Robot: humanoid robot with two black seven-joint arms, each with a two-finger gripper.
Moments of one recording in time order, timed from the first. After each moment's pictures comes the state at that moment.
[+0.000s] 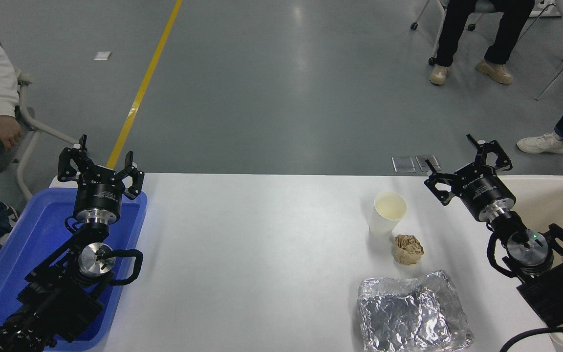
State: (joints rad) left arm -0.55 0.18 -1.04 -0.55 0.03 -0.40 -0.57; right arm 0.56 -0.34 0.86 0.57 0.25 0.50 0.07
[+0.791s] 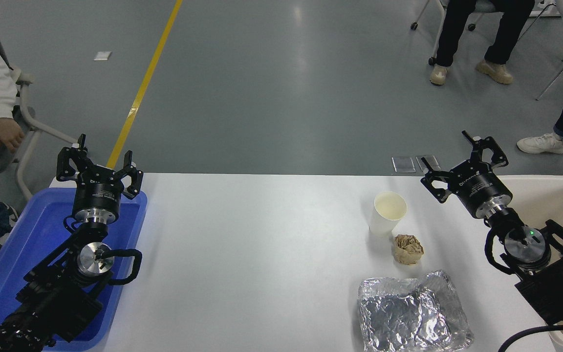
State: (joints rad) left arm -0.55 0.19 -1.04 -0.55 0.03 -0.40 -0.57; right arm 0.60 -0.35 0.86 0.59 0.12 0.51 0.07
